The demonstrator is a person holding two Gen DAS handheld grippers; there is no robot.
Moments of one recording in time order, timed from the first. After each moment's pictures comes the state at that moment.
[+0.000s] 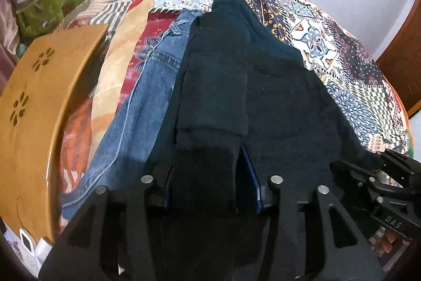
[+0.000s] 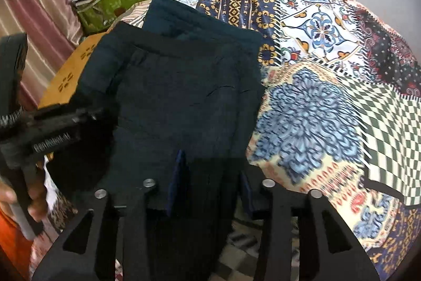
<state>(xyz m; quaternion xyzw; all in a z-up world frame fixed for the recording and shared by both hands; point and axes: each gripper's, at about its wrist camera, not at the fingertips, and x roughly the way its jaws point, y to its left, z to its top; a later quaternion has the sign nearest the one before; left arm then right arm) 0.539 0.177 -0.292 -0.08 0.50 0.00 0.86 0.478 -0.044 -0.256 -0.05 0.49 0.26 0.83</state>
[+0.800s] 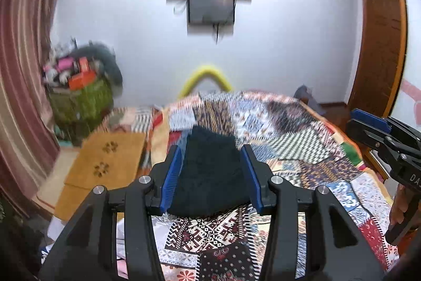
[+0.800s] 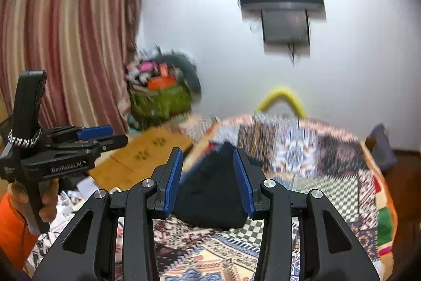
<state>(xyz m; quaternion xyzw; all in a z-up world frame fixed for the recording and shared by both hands) 0.237 0.101 0.002 0.01 0.24 -0.01 0.97 0.220 -0.133 0.008 -0.01 0.17 0.33 0.93</state>
